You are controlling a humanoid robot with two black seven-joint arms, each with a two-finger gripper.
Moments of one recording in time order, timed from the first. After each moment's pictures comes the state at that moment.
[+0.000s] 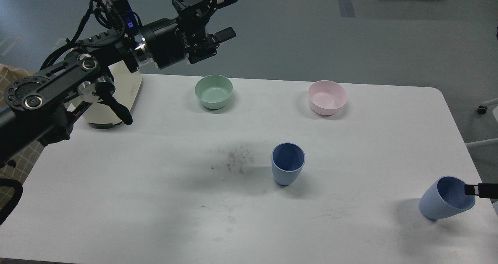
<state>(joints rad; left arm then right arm) -0.93 0.54 -0.66 -1.16 0.68 -0.49 -0.30 1.12 -1.29 -0.33 1.28 -1.35 0.42 0.49</state>
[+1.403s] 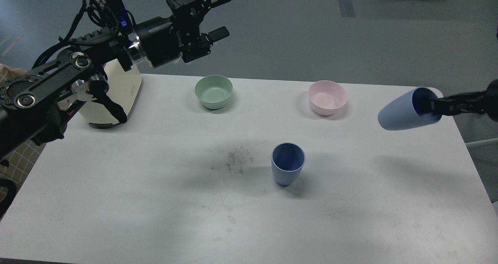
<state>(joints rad) -0.93 0.57 -0.66 -1.16 0.68 -0.49 -0.28 1.47 -1.07 -0.23 1.26 -1.41 0.49 0.49</state>
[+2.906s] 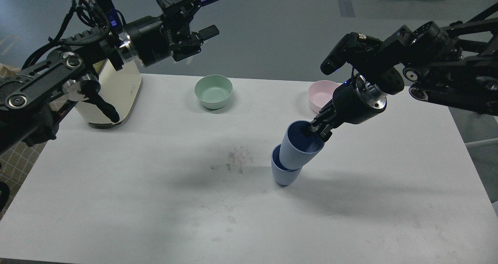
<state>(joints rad) -0.91 0.59 -0.68 -1.15 0.68 -0.49 -0.28 1.82 -0.39 -0.61 1.27 -1.31 0.49 0.49</state>
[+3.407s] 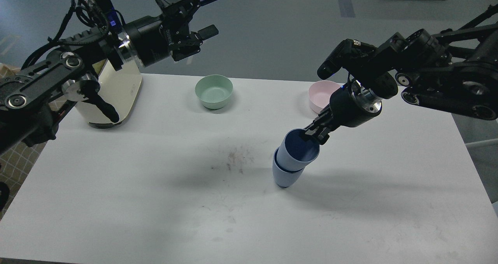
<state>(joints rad) -0.91 0.59 -0.68 -1.15 0.68 -0.49 -0.28 1.77 -0.36 -0.61 1.22 -1.31 0.49 0.49</state>
